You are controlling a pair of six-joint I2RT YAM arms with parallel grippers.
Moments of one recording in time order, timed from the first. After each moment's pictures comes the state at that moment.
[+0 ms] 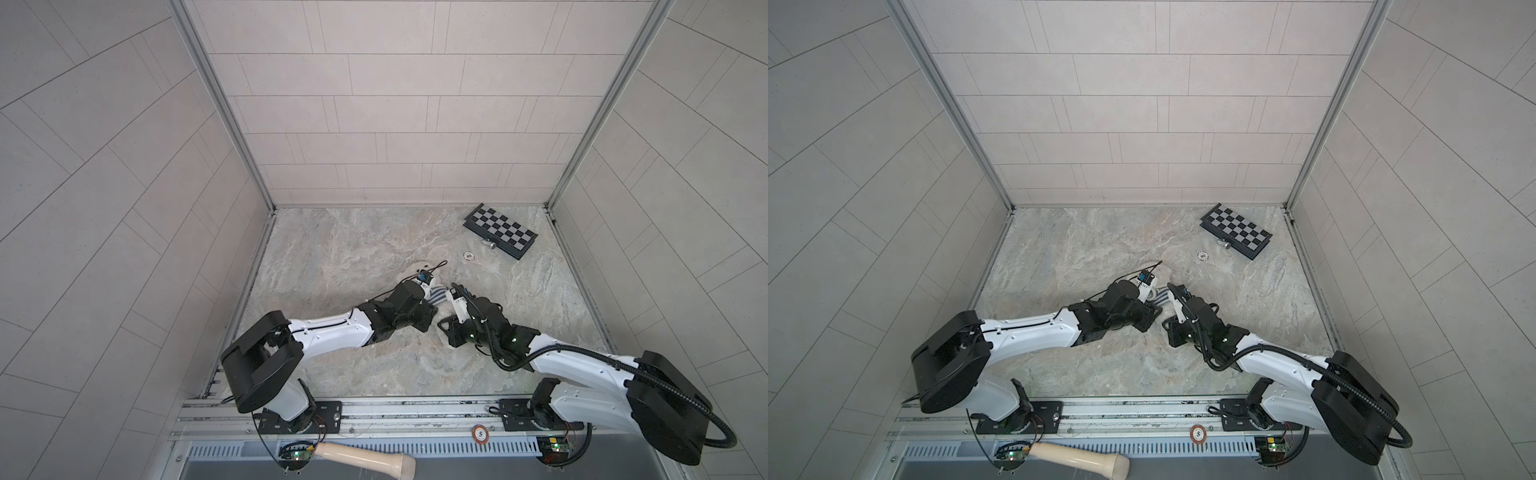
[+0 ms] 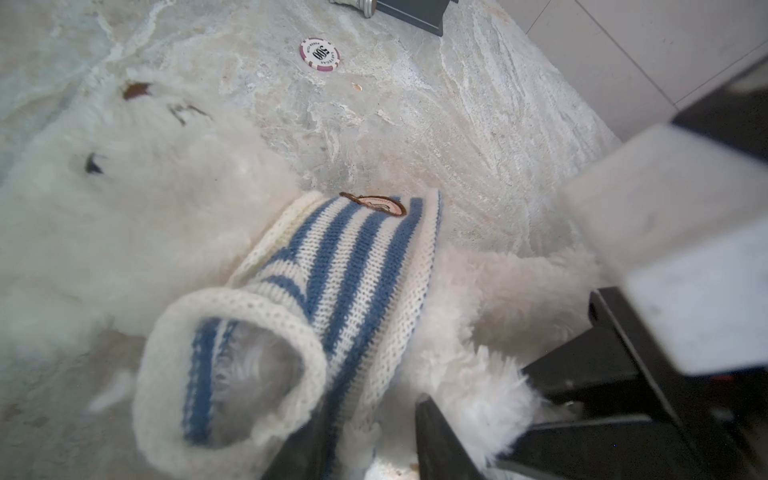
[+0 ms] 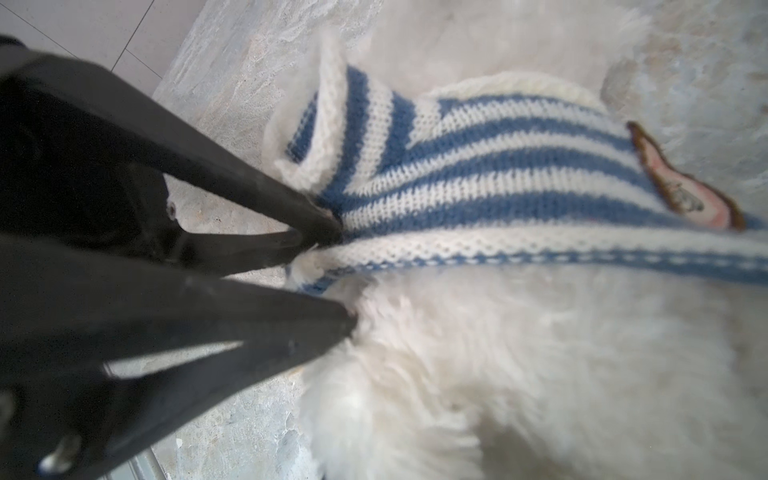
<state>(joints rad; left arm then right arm) -0.93 1.53 0.81 0.04 -0.01 -0.37 0.74 1.13 0.41 0.07 -0.11 0.50</state>
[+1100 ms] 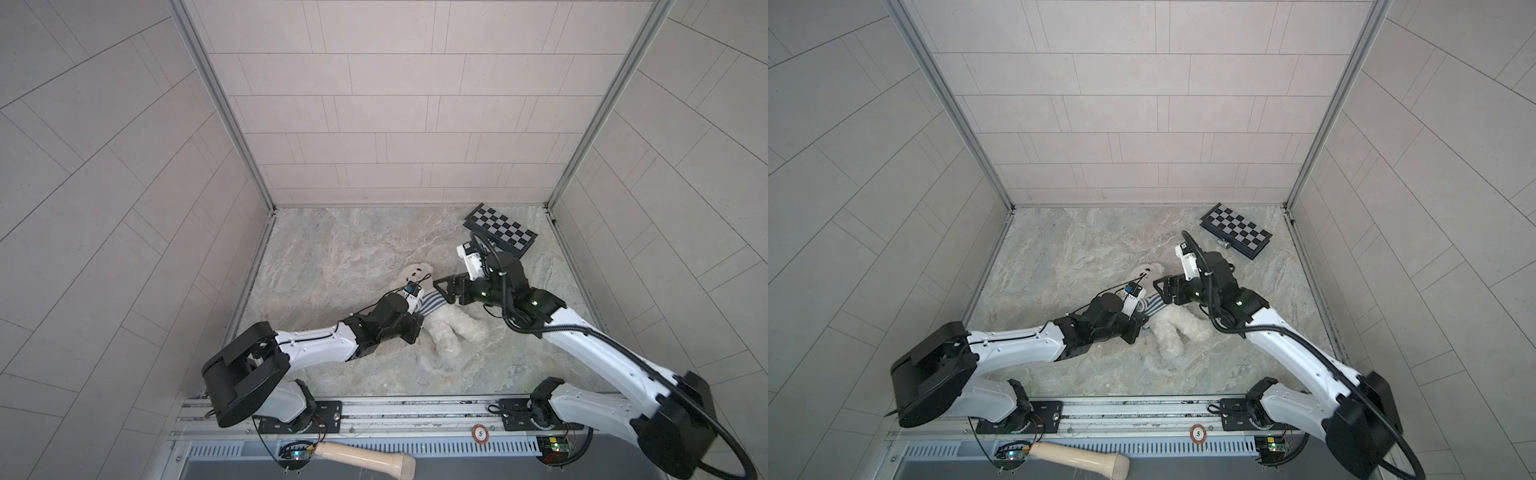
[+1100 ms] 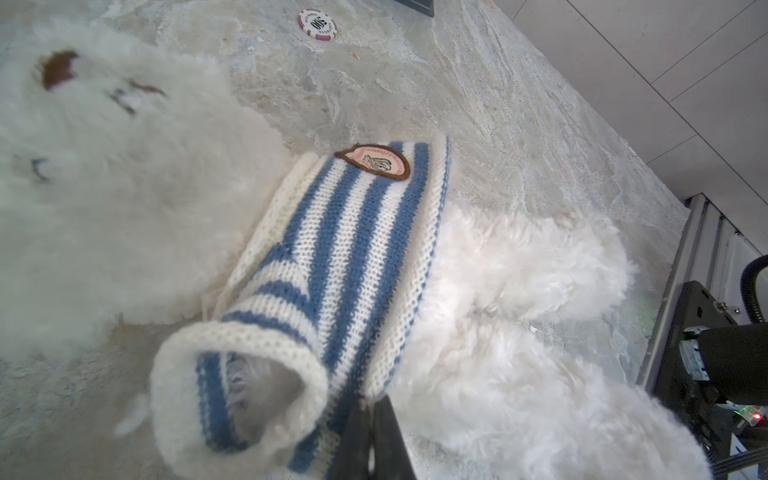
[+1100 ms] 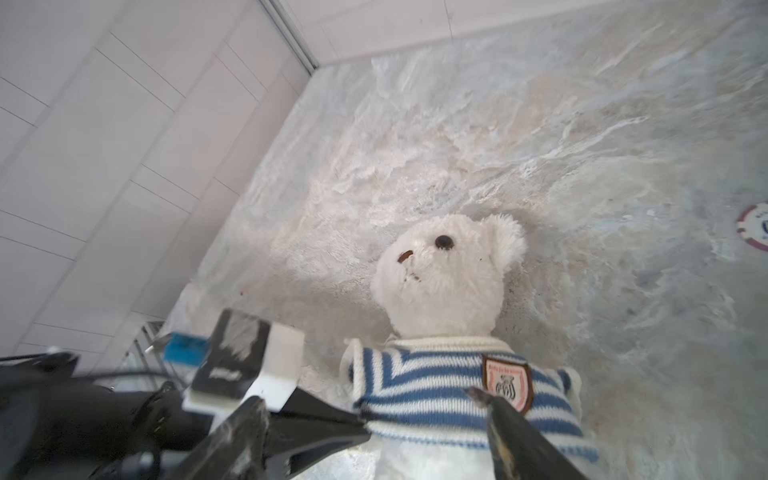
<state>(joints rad) -0.92 1.42 0.58 0.21 0.06 -0.37 0.54 1.24 0.90 -0.27 -0.28 0.40</state>
